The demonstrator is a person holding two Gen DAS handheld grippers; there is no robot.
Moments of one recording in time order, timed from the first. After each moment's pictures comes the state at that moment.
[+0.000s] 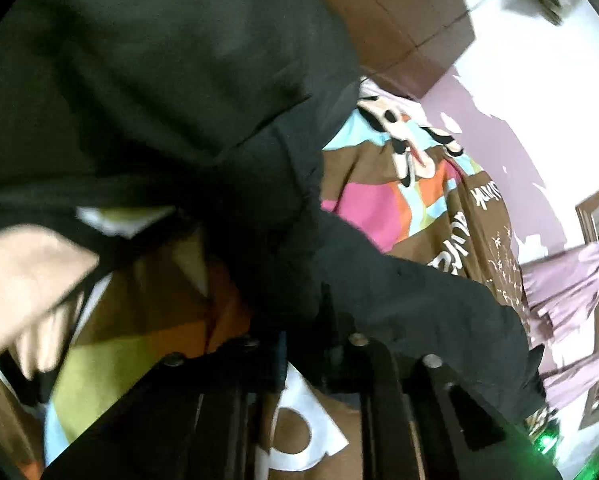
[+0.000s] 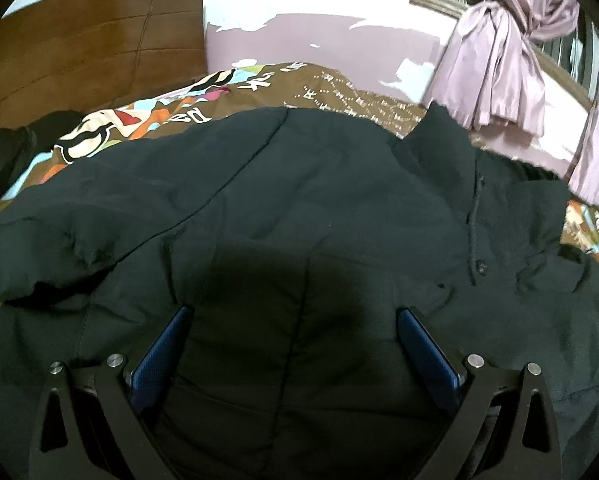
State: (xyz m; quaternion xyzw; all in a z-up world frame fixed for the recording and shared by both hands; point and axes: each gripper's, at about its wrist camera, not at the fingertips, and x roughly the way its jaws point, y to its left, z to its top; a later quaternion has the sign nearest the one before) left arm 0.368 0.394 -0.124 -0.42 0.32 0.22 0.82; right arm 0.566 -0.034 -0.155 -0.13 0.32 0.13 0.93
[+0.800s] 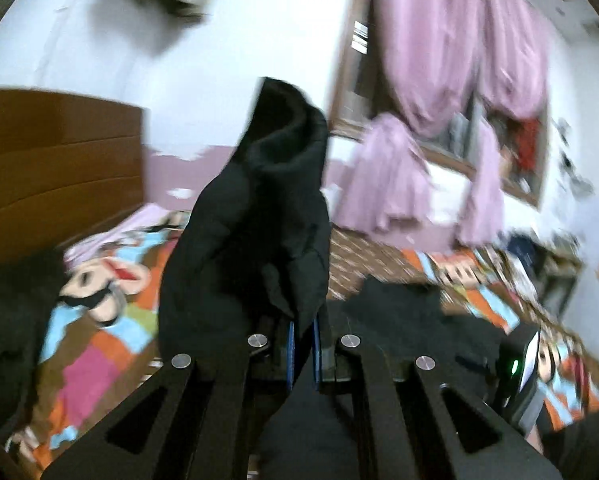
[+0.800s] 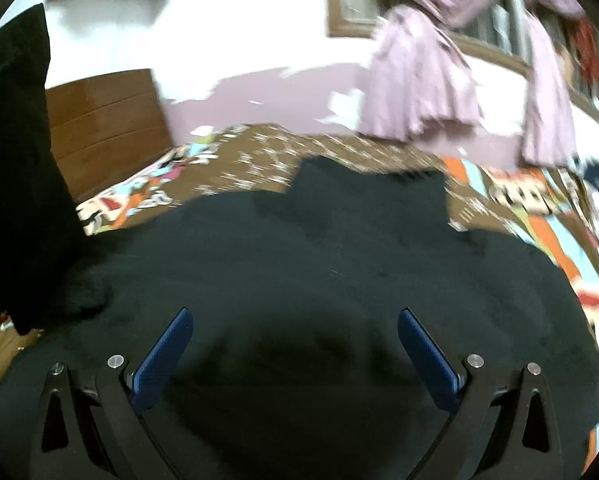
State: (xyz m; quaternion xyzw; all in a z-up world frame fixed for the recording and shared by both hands) left arm 0.425 0.102 0.033 -0.06 0.17 -0.11 0.98; right arm 0.517 -0.207 -0.089 0.02 0.29 0.11 0.95
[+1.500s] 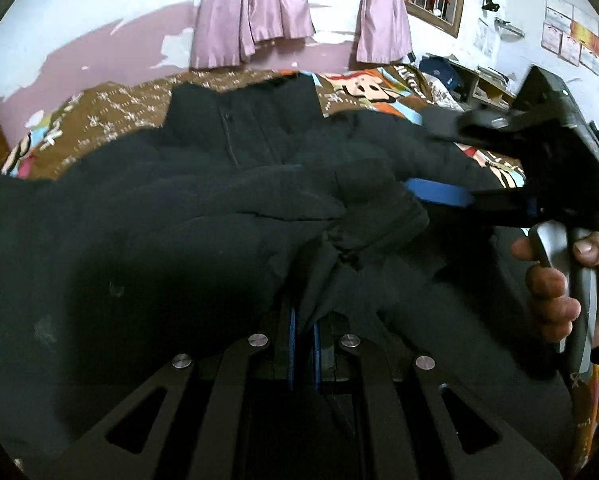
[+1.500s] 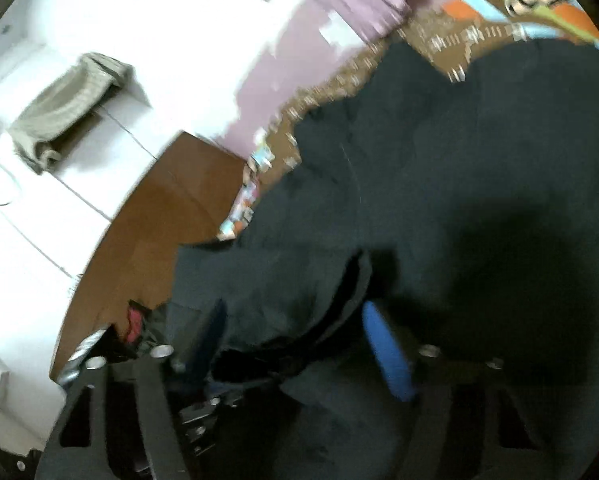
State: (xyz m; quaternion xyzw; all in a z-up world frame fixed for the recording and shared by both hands) left arm 0.482 -0.074 -0.123 0.07 0.39 -0.28 0.87; right arm 0.538 -0.309 -0.119 0.33 0.39 0.31 0.80
